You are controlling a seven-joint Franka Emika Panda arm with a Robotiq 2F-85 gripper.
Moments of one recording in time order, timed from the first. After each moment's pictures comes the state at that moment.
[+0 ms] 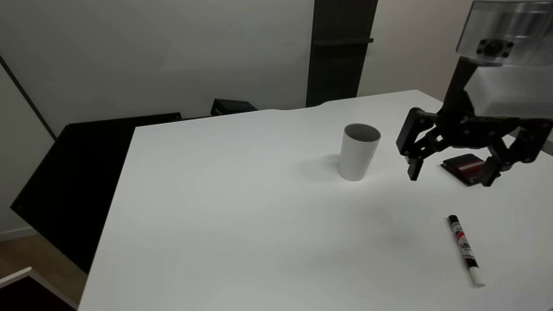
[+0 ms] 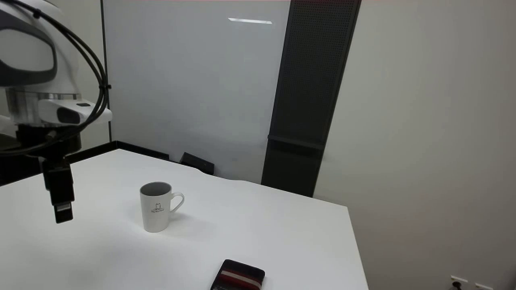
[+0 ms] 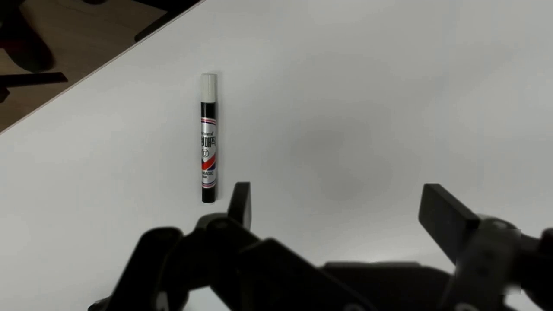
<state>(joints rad) 0.03 -0.06 0.17 -2.56 -0.04 2.44 0.79</state>
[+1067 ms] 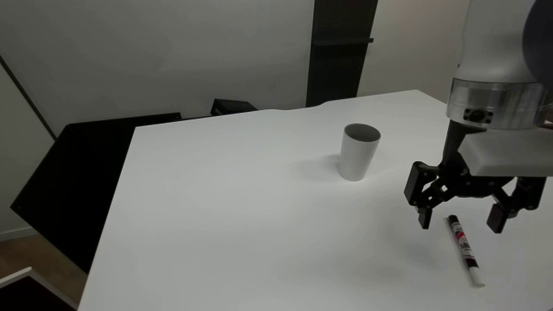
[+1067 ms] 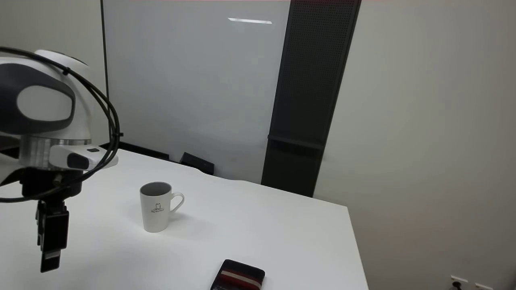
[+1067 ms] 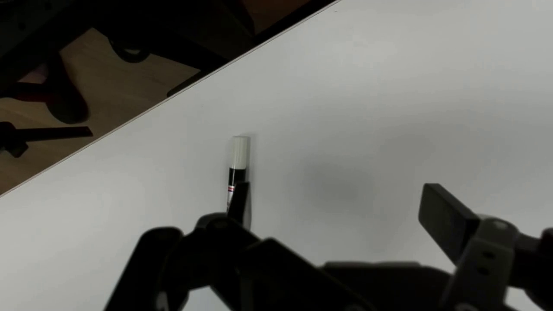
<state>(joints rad) 0.04 0.09 0.12 -2.56 0.00 2.43 0.71</state>
